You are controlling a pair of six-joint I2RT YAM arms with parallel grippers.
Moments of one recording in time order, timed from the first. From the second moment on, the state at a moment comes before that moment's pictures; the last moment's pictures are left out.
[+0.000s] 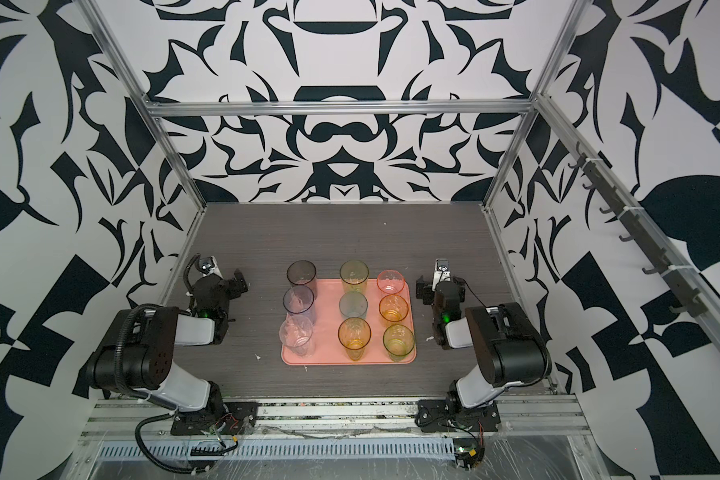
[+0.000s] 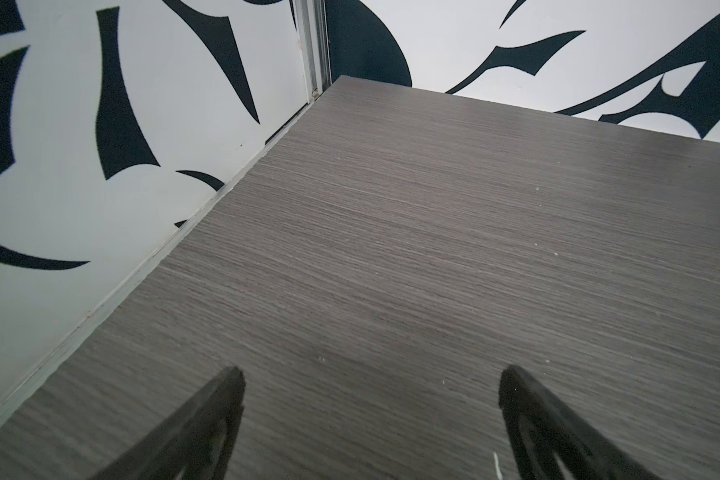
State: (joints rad) left arm 0.02 1.56 0.34 0.85 -0.26 -0.13; right arm 0.11 1.57 0.23 0.96 0.21 -0.01
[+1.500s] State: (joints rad) left arm 0.02 1.56 0.34 0.85 -0.26 -0.13; right arm 0.11 1.57 0.32 0.82 0.25 0.01
